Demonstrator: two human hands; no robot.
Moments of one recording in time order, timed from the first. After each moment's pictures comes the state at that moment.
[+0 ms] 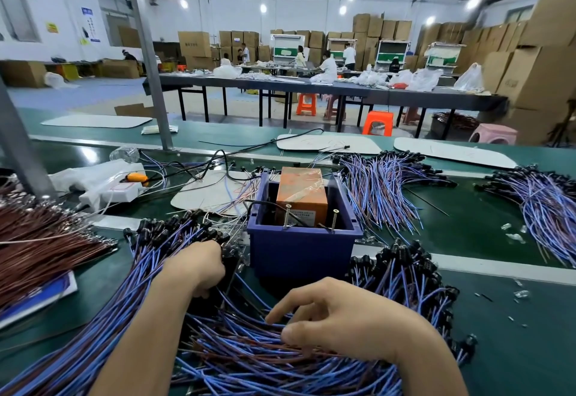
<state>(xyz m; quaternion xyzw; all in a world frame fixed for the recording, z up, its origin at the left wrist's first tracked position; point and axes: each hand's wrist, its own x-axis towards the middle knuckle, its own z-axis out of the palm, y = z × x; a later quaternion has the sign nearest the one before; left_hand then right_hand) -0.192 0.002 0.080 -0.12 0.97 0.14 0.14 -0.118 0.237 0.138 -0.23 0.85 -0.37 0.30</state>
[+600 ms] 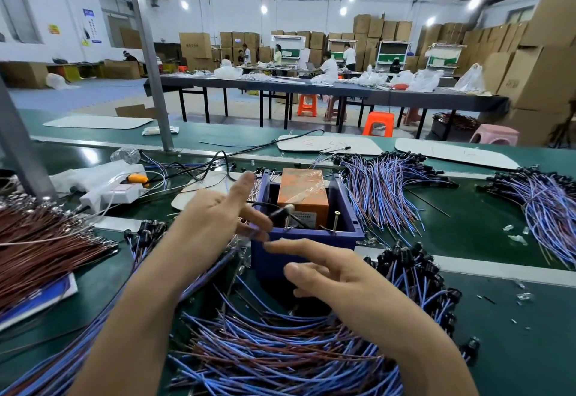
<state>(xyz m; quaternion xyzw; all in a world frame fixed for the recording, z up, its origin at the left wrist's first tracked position) -0.129 0.046 0.173 0.02 0.83 0.55 -0.08 -0.117 0.234 0.137 -0.27 0.77 -0.56 0.14</state>
